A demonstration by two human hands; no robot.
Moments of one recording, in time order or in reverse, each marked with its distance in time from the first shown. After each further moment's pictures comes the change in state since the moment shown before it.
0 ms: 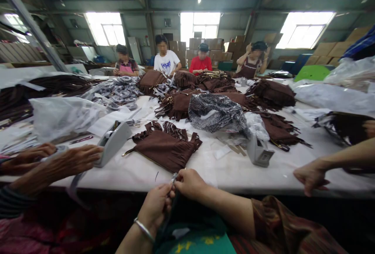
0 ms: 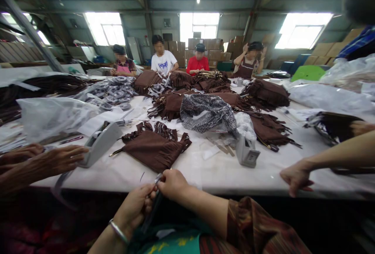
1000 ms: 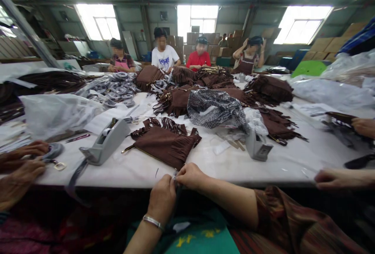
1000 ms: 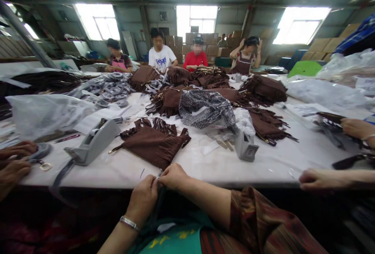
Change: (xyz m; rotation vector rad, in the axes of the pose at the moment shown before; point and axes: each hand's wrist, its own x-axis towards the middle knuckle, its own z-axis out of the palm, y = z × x) left_hand 0.014 -0.017 -0.006 1.207 0.300 0.781; right_hand 0.008 -0.001 -0.004 0.331 -0.154 0.234
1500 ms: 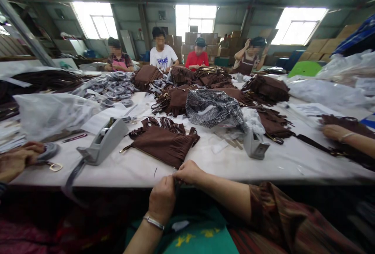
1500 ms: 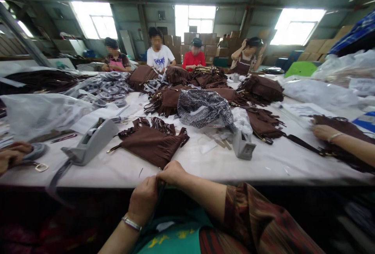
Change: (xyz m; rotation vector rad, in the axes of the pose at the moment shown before) left_hand -0.008 -0.003 0.013 0.342 0.039 0.150; right_hand 0.000 -0.013 -0.007 0.009 -0.022 0.129
